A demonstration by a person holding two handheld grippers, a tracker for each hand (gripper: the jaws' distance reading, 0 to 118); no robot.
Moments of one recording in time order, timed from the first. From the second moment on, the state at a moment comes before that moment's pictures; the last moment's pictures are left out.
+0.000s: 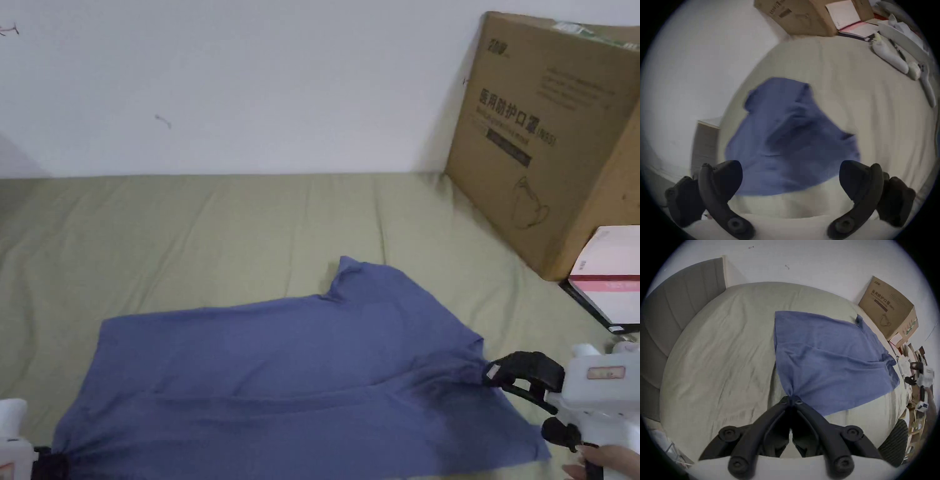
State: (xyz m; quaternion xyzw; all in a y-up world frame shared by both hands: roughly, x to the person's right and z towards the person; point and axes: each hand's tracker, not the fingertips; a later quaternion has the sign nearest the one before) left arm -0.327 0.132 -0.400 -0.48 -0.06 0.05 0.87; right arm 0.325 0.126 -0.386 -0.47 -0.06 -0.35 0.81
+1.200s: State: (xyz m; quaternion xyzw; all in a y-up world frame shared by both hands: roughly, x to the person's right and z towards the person) left arm -0.370 0.126 -0.323 -0.60 -0.10 0.07 0.79; right arm 0.317 0.112 -0.256 -0.59 -0.01 -0.25 0.77
